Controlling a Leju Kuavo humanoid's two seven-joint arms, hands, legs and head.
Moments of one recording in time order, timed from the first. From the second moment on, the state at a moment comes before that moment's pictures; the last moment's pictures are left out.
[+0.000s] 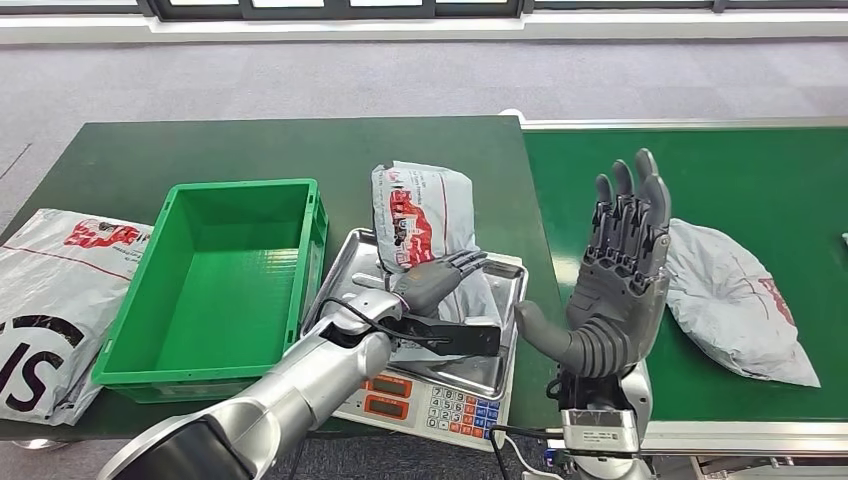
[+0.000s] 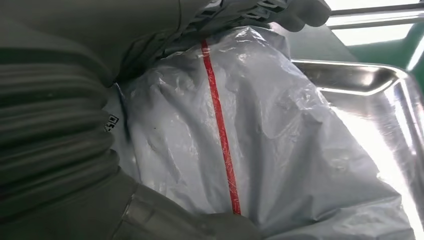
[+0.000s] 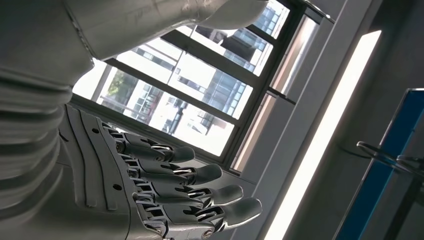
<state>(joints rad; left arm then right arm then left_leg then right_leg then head) -0.78 -0.26 -0.79 -0.42 -0.83 0.03 -0.20 -0.09 0.11 0.34 -1.78 0.41 -0.36 -0.64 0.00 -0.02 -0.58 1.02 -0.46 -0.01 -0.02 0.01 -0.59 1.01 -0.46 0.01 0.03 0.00</state>
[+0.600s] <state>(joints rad) -0.79 -0.16 -0.77 -0.43 -0.88 0.27 -0.17 -0.14 0.10 0.34 -1.70 0.38 -0.37 -0.67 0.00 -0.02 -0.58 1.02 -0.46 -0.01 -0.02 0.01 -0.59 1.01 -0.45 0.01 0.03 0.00</state>
